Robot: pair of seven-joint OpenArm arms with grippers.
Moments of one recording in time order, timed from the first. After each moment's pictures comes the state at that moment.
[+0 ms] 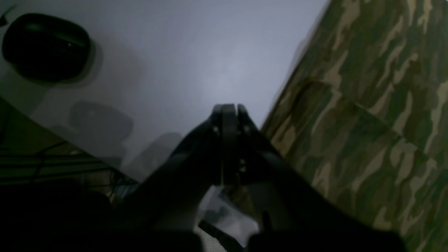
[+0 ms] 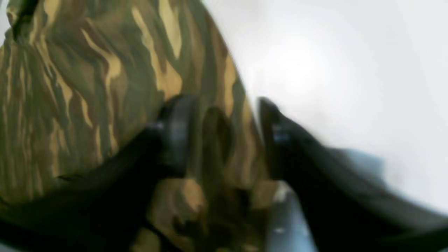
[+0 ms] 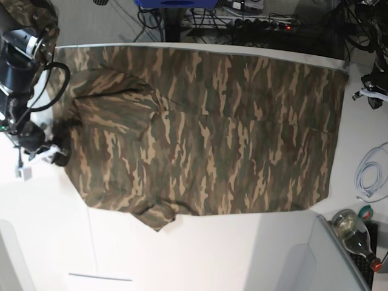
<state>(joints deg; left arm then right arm) 17.4 -17.3 -45.2 83.0 -21.0 -17.8 32.3 15.7 12.2 34.4 42.9 9.3 36.9 -28.7</state>
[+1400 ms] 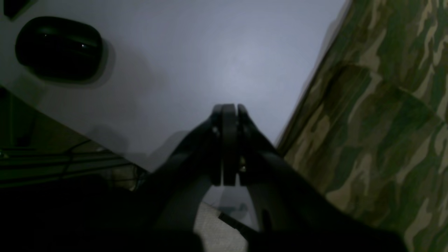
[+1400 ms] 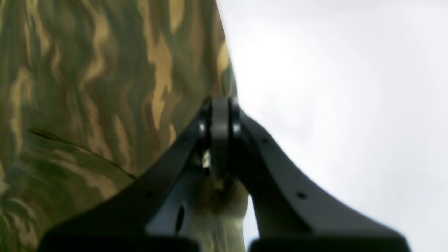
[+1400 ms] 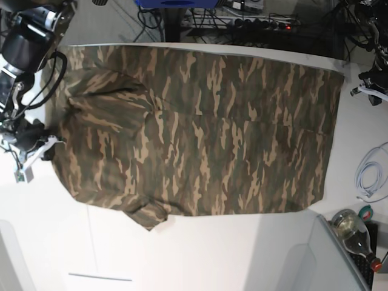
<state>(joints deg) 17.4 -17.0 -45.2 83.0 -14.9 -18.0 32.3 7.6 6.3 34.1 70.2 -0.2 37.7 -41.5</state>
